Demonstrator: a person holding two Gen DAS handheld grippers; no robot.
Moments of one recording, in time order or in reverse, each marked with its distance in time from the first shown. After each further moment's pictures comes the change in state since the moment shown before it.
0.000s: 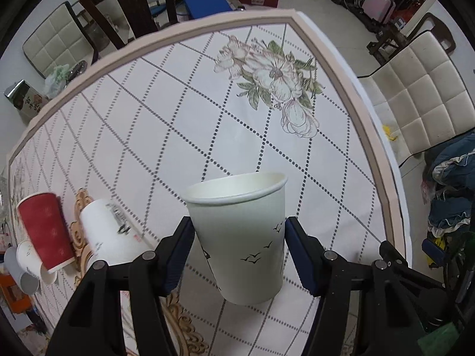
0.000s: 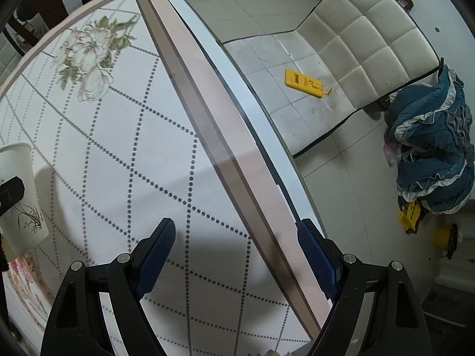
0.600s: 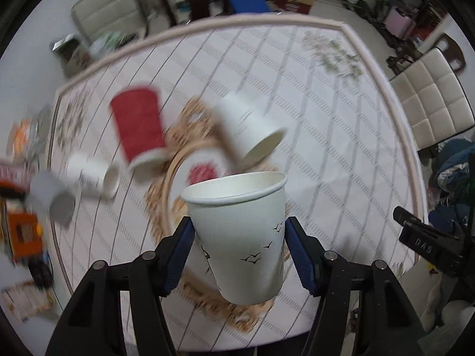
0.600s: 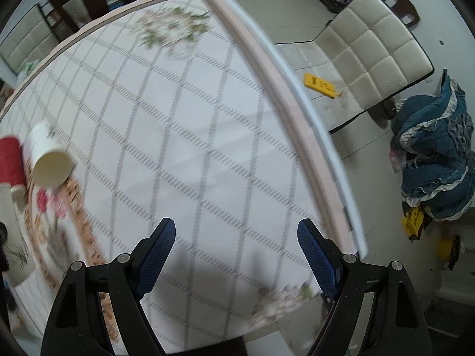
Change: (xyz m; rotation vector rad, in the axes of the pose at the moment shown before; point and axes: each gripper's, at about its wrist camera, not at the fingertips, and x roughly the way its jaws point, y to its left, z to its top) left arm -0.068 0.118 -0.142 -0.140 0.015 0.043; right arm -0.084 0.070 -0.112 -0.074 -0.042 0.043
